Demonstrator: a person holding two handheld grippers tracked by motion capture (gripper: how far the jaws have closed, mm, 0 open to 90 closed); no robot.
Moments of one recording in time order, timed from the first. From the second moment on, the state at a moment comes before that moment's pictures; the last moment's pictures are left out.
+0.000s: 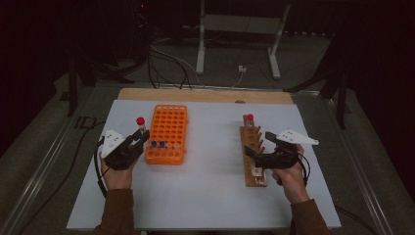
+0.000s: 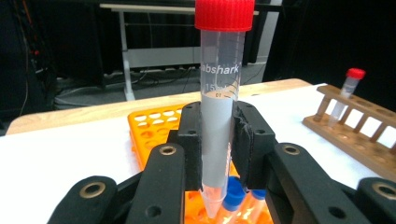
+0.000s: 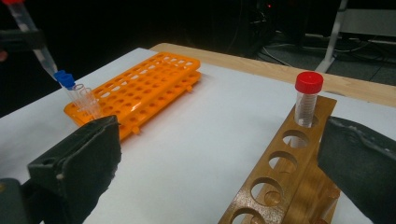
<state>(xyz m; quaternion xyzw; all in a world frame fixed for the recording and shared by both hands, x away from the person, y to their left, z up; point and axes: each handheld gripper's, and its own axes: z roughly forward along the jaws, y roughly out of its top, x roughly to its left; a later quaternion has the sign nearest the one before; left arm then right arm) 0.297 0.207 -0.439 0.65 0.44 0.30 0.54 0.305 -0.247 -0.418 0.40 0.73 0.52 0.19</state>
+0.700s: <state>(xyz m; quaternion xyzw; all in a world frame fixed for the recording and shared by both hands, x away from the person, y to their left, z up) 0.326 0.207 -0.480 0.66 0.48 0.28 0.50 0.306 -0.246 -0.420 0.40 0.73 0.52 0.19</state>
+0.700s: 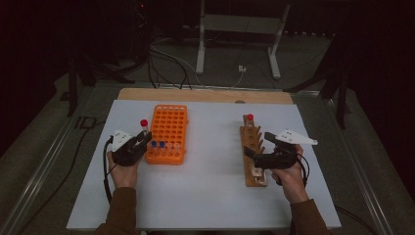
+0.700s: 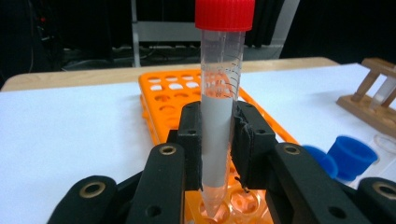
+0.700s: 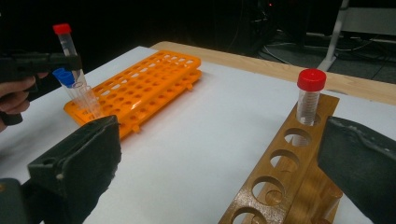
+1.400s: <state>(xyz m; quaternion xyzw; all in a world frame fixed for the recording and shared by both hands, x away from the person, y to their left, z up) 0.323 0.199 -0.500 0.73 0.47 0.26 0.42 0.306 -0.246 -0.423 0.40 0.73 0.52 0.18</state>
